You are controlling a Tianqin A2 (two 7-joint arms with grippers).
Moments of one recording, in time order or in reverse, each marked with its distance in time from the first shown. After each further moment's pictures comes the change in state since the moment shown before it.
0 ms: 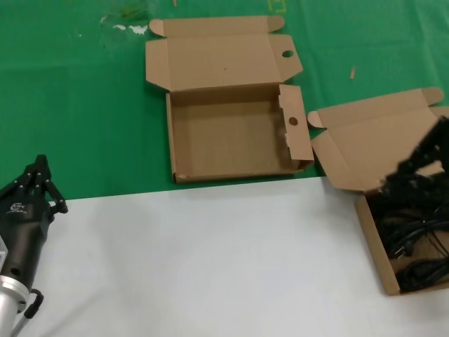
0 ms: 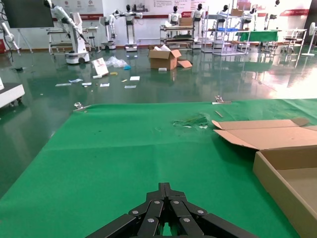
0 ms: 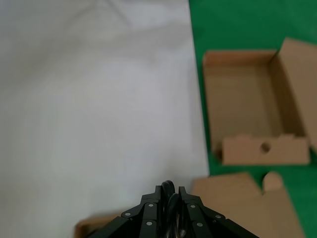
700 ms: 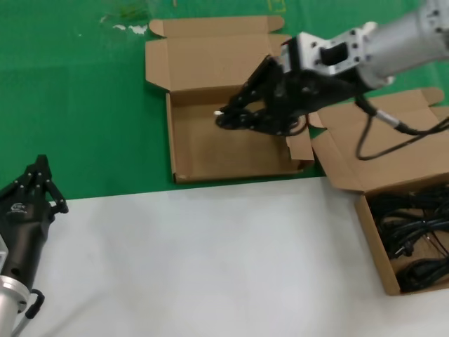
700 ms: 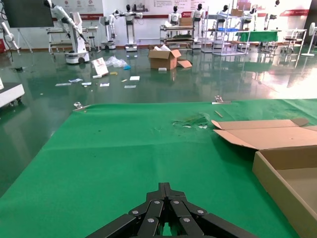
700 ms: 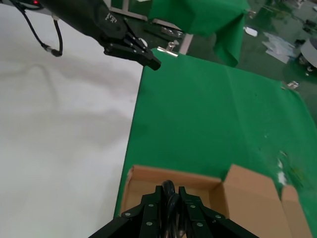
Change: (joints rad) left arm 0.000 0.000 0.000 0.000 0.000 0.000 0.000; right arm 0.124 -0.565 -0.032 -0.374 -0.120 0.266 -0.193
